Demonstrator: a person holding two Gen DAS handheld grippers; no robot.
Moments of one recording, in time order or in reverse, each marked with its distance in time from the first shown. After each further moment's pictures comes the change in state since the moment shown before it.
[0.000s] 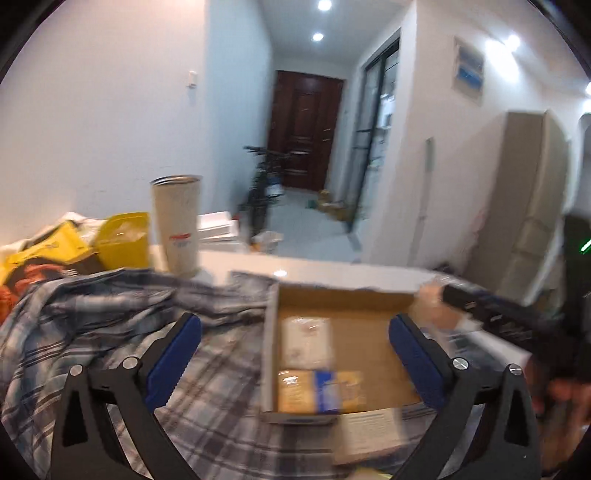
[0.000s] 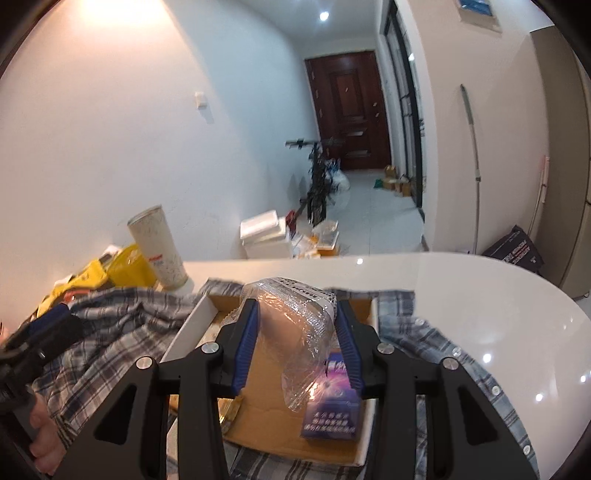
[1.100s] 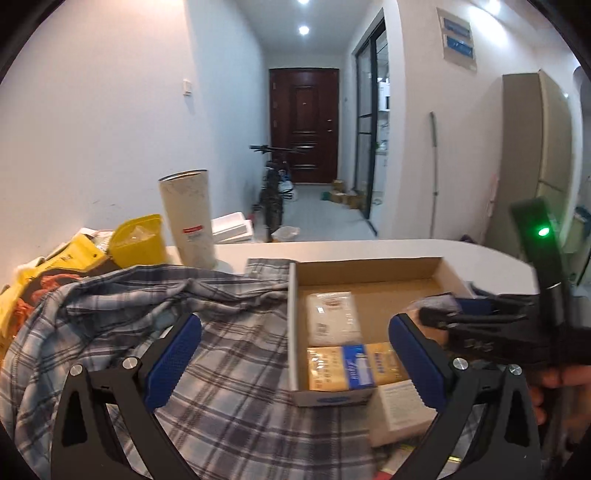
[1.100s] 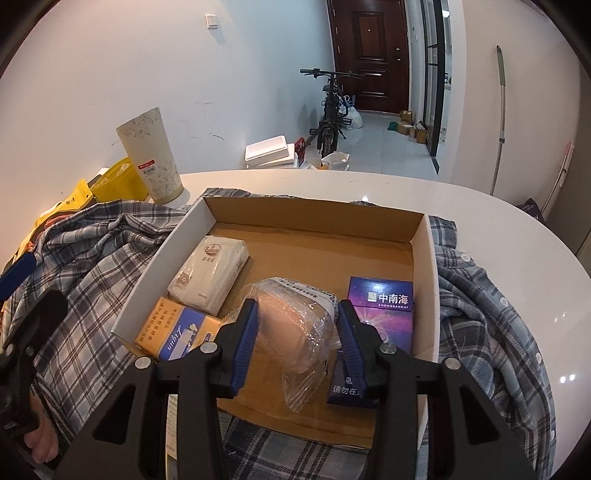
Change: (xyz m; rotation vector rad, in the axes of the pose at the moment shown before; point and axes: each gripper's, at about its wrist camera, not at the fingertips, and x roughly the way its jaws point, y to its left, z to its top) left arm 0.002 -0.004 -0.024 0.112 0.004 0.037; right arm 0.061 0.012 -0.044 -0.076 0.240 -0.010
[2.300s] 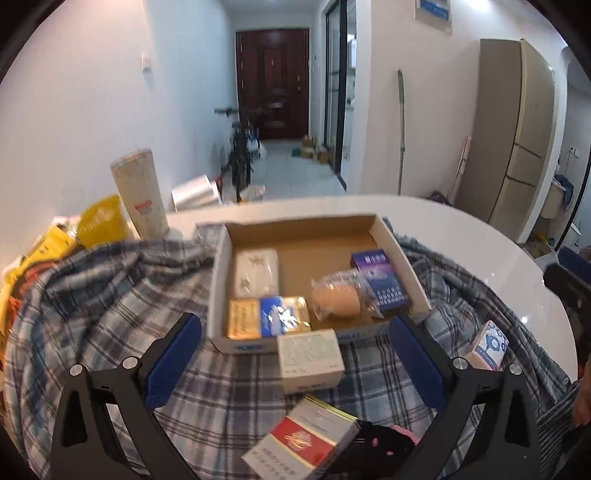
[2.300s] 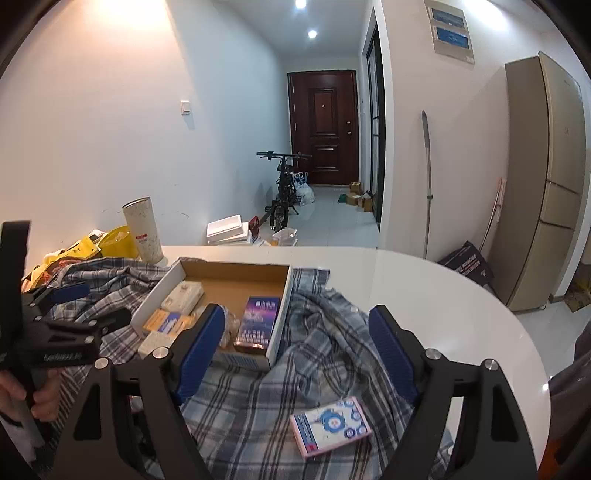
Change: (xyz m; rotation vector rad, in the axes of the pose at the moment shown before) left arm -0.021 -0.071 0.005 0.051 0.220 -0.090; right arm -0.199 -0.061 -0.072 0.043 -0.321 -0.159
